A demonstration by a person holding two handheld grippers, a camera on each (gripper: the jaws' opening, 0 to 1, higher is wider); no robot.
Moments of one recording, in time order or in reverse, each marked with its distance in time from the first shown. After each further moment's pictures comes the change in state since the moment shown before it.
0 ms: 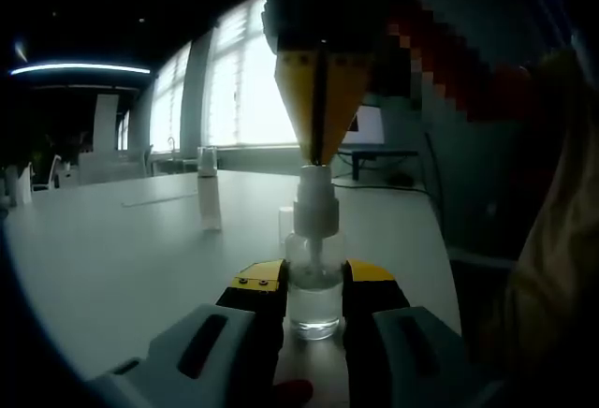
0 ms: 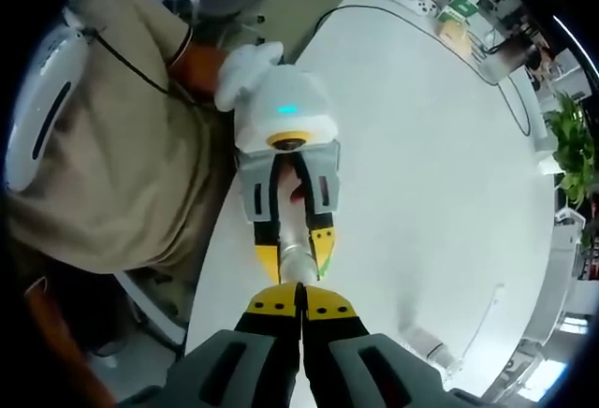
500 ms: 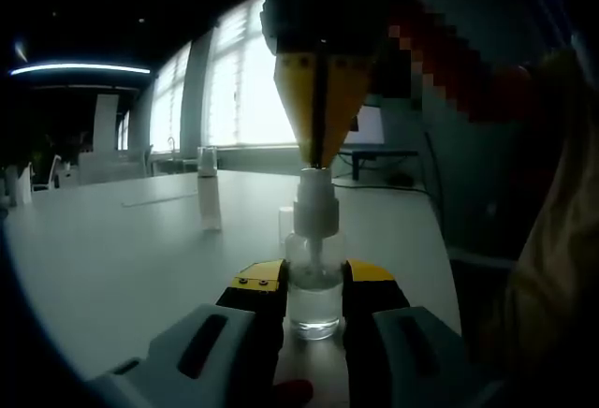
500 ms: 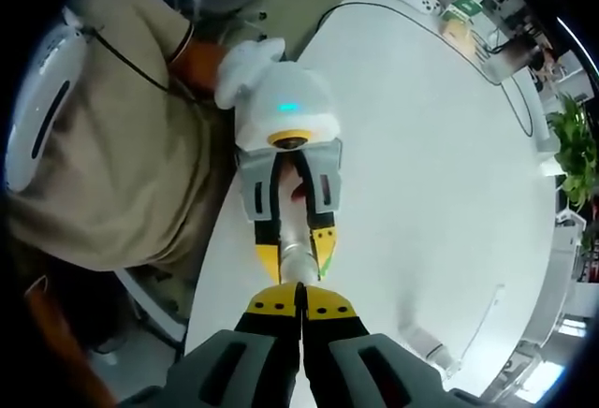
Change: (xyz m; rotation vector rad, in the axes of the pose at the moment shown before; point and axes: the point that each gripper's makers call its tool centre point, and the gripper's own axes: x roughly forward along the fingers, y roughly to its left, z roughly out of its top) left arm 0.000 -0.002 0.000 0.000 0.000 0.001; right arm 0.001 0.000 0.000 -0.010 0.014 0.008
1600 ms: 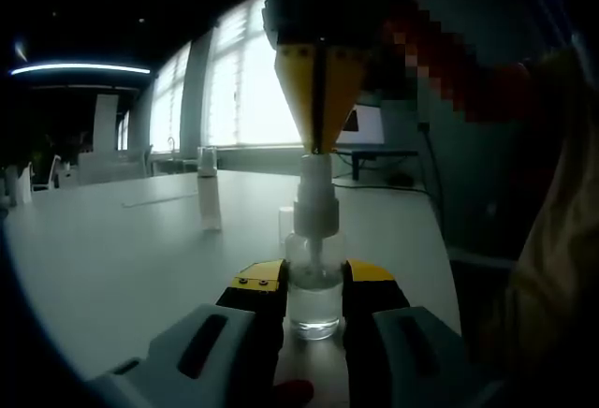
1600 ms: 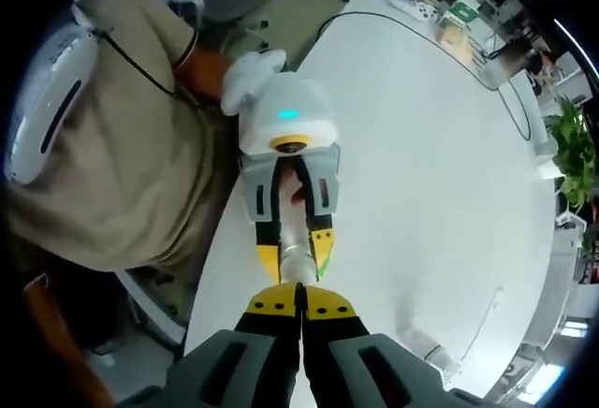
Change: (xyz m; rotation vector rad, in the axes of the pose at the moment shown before) left arm 0.000 0.000 0.000 -0.001 0.000 -0.001; right arm -0.006 -0.001 0.000 -0.005 -0.034 -0.001
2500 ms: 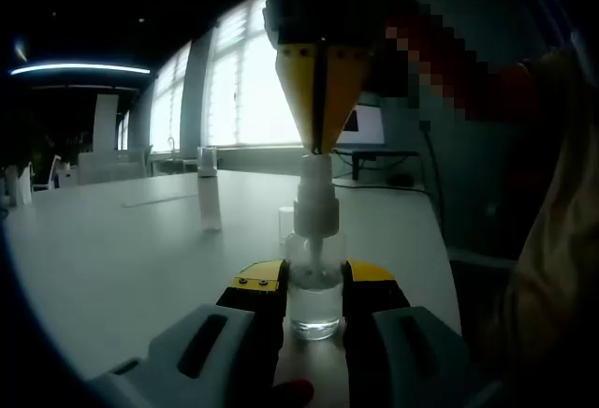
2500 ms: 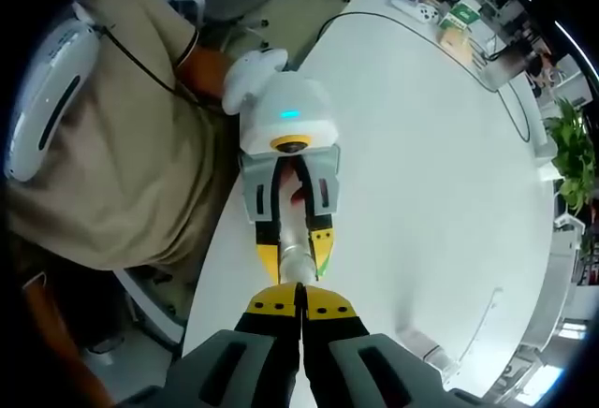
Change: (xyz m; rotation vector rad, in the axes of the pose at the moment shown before) left arm 0.000 0.000 0.000 0.001 0.000 0.000; right arm 0.000 0.000 0.000 -0.005 -0.002 -0.005
